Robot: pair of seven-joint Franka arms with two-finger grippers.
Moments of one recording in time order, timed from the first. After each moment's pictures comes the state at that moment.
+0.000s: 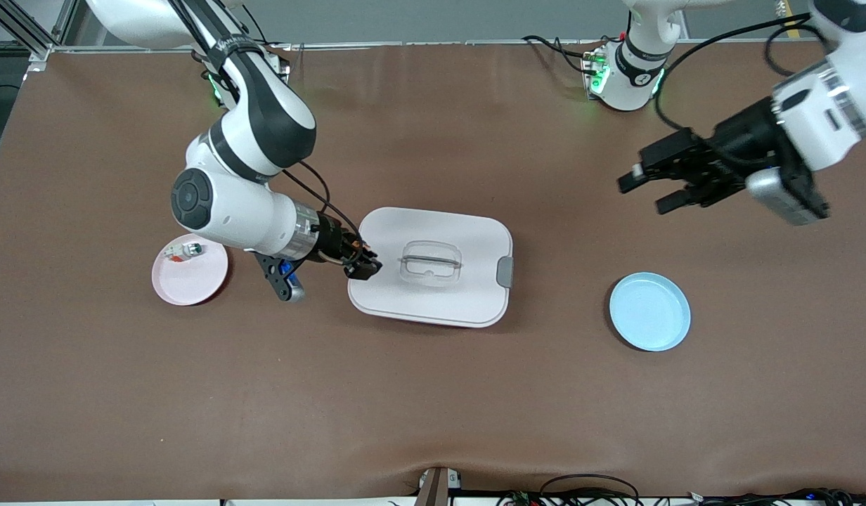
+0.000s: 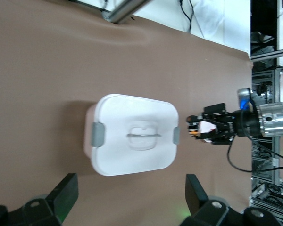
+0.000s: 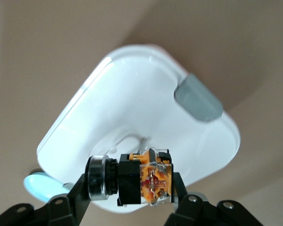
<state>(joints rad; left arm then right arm) 0.04 0.04 -0.26 -1.63 -0.67 1.87 -0.07 0.24 0.44 0.27 -1.55 0.44 2.05 1.26</state>
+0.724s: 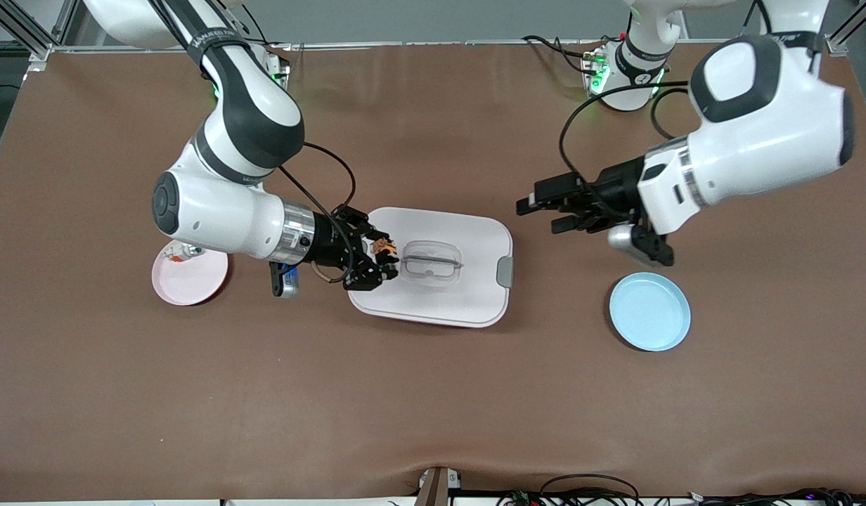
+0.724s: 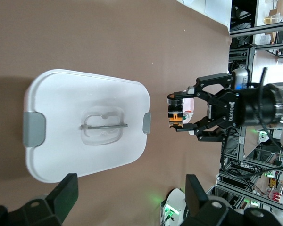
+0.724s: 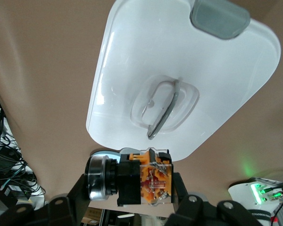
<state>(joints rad) -0.01 0.23 -0.39 -1.63 -0.77 2.00 -0.07 0.26 0.46 0.26 -1.48 0.62 2.11 1.53</state>
